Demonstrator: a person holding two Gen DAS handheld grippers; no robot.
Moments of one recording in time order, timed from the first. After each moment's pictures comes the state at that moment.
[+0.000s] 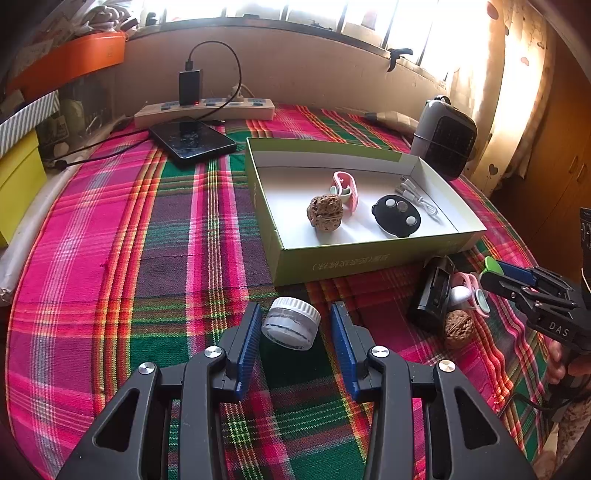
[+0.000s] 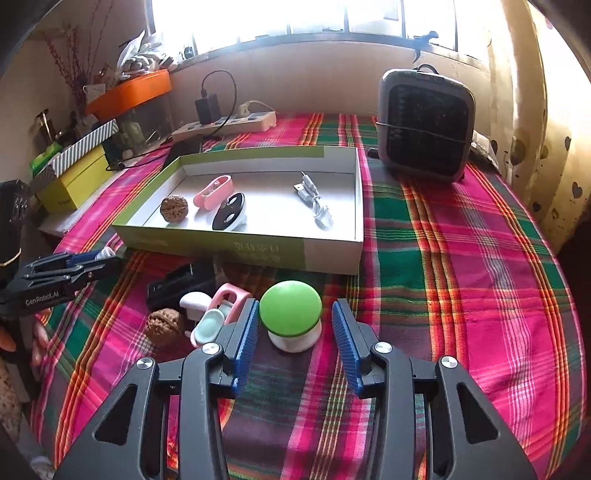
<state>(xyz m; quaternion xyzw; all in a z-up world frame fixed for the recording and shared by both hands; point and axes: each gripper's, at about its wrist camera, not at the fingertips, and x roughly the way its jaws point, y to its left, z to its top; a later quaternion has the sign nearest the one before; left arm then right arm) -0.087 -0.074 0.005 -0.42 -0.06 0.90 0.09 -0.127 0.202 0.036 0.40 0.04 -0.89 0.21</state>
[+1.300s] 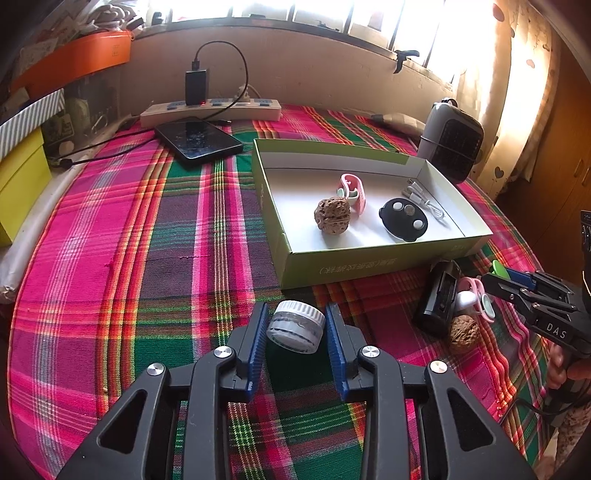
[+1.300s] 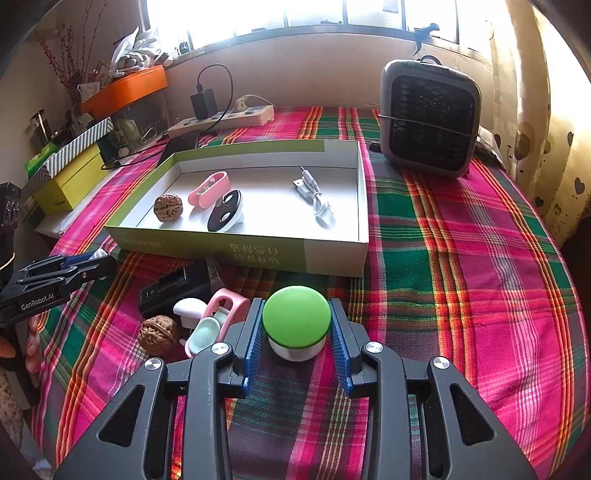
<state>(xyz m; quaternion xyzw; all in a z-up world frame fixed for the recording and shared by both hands) -0.088 -0.074 0.005 -0.42 -0.06 0.90 0.08 -0.132 0.198 0.032 0.41 0.05 -0.89 0.21</state>
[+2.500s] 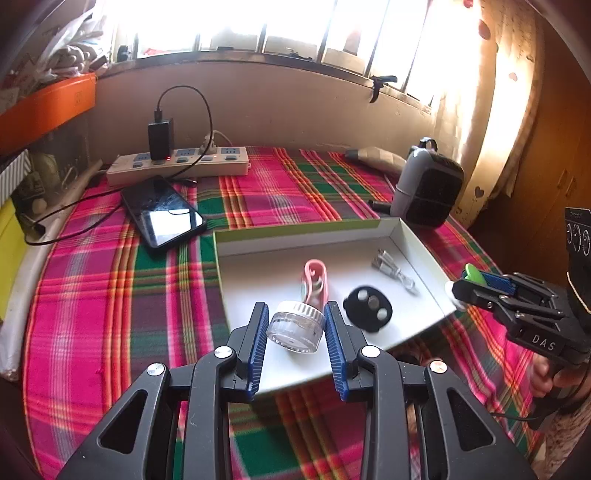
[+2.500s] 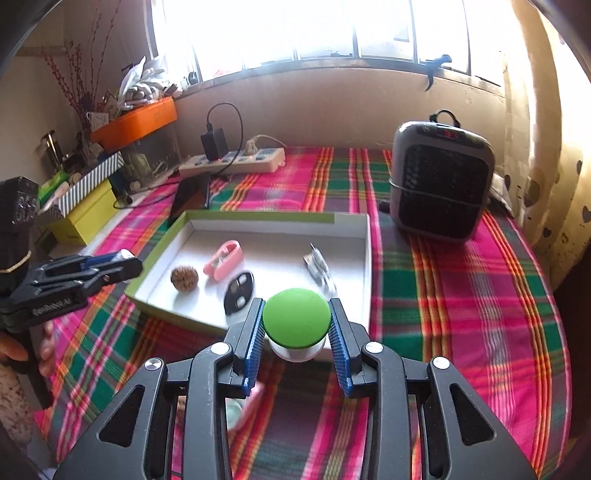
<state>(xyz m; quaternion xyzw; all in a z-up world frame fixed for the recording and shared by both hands) -0.144 -0.058 0.061 -0.39 -0.06 0.91 0.12 -0.171 0.183 0.083 0.38 0.03 -0.90 0.23</state>
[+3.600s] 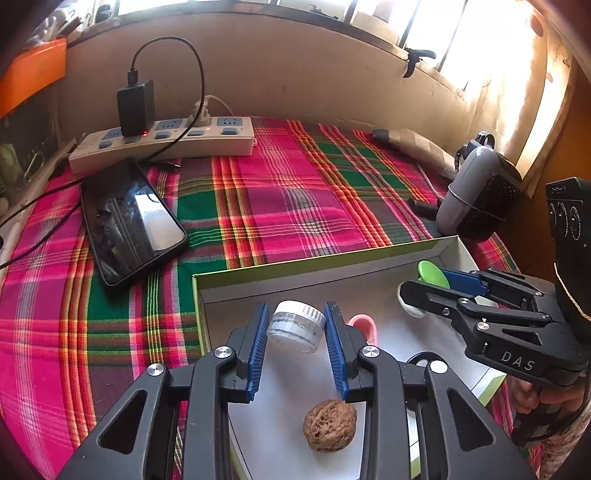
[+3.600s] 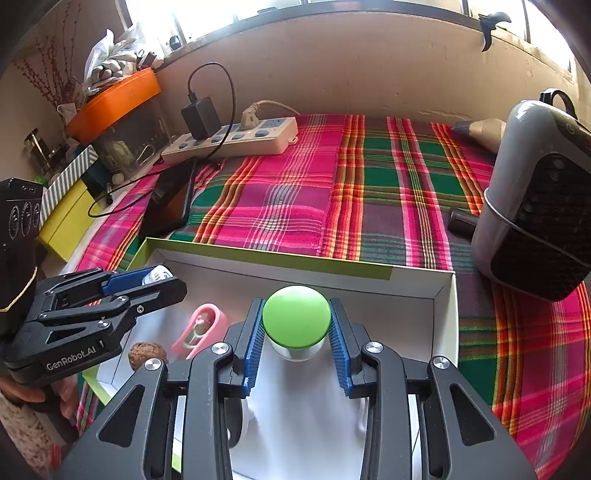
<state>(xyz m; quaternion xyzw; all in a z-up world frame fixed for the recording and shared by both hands) -0.243 -0.054 0.021 -0.44 -0.07 0.89 0.12 -0.280 0.127 0.045 0.45 0.03 -0.85 0.26</state>
